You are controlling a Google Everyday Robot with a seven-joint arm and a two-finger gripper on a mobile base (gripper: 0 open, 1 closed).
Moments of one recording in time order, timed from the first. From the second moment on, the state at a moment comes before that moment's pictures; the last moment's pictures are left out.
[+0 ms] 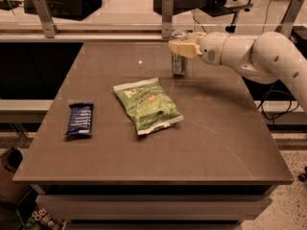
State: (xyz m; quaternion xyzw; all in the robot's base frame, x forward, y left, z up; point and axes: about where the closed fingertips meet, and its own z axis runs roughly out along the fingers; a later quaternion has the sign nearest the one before) arm 0.737 -0.094 0.926 -0.34 0.66 0.29 0.61
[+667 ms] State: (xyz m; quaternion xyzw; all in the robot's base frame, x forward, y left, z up) arm 0.745 -0.126 0.930 -0.35 0.70 0.24 0.57
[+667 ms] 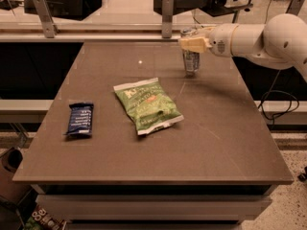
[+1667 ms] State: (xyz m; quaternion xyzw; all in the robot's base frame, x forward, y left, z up) arm 0.720 -0.151 0.925 -0.40 0.79 0.14 0.45
